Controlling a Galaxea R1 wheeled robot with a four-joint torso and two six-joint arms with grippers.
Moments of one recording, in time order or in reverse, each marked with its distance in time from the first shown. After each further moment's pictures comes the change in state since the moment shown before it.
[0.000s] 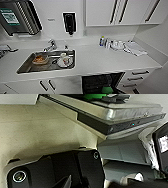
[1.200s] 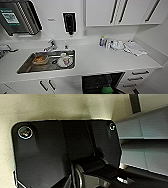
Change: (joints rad) left arm 0.310 0.258 -0.478 0.160 -0.212 0.029; right arm 0.145 -0.374 0.523 0.047 -0.001 0.008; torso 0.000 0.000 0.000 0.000
